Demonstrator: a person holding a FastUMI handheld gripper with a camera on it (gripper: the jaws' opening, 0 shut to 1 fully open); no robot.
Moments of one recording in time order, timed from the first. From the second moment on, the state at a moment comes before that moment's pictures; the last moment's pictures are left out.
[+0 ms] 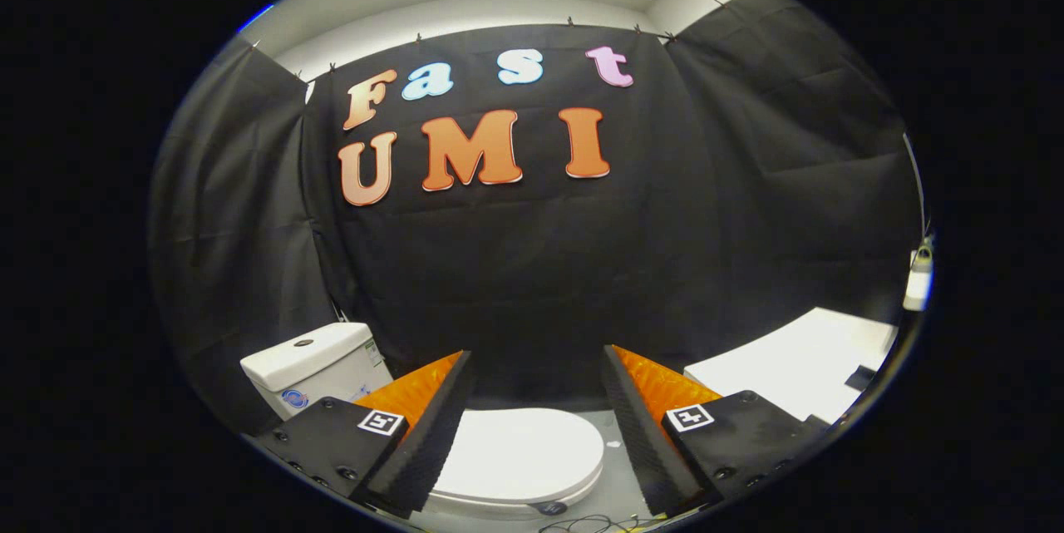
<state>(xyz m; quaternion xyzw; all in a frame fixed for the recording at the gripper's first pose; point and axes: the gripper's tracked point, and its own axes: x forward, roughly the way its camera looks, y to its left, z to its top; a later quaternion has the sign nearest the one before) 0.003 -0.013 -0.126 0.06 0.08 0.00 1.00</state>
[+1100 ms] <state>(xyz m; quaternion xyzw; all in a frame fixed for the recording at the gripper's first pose) -0.026 -0.050 -0.502 0.28 0.33 -0.02 0.90</state>
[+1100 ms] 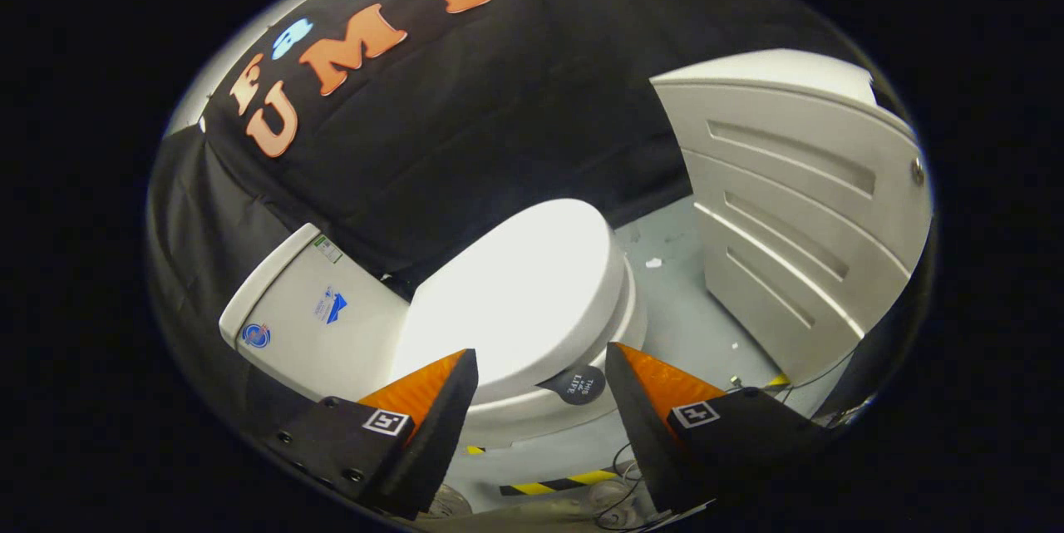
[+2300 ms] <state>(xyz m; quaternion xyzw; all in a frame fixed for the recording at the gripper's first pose) -0.032 -0.041 -0.614 0.57 0.37 -0.02 0.73</state>
